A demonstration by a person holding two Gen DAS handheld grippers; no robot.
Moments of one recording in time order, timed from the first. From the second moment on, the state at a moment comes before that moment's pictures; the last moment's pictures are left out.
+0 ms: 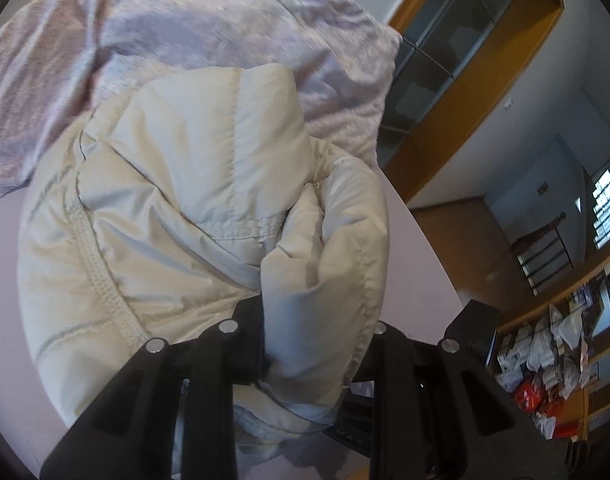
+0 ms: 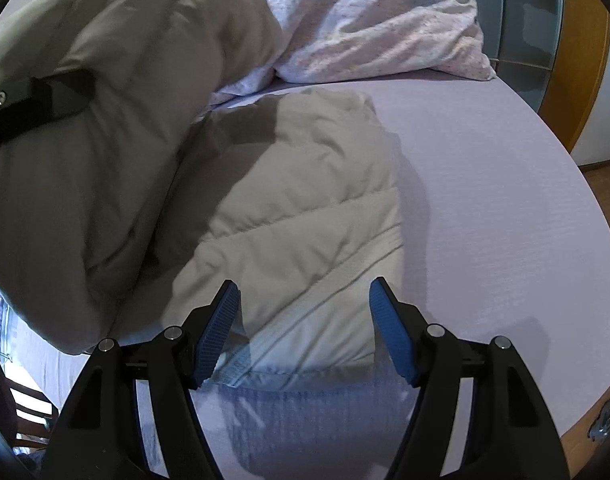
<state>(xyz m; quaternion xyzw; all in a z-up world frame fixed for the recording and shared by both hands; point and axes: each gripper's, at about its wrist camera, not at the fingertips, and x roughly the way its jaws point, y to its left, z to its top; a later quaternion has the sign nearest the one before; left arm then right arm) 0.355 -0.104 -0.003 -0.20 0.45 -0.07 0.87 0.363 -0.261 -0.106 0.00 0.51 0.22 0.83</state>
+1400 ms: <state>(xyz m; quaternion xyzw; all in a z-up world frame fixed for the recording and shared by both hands) 0.331 0.007 0.012 -0.20 0.46 0.09 0.86 0.369 -0.312 -0.120 0.02 0.52 0.18 0.83</state>
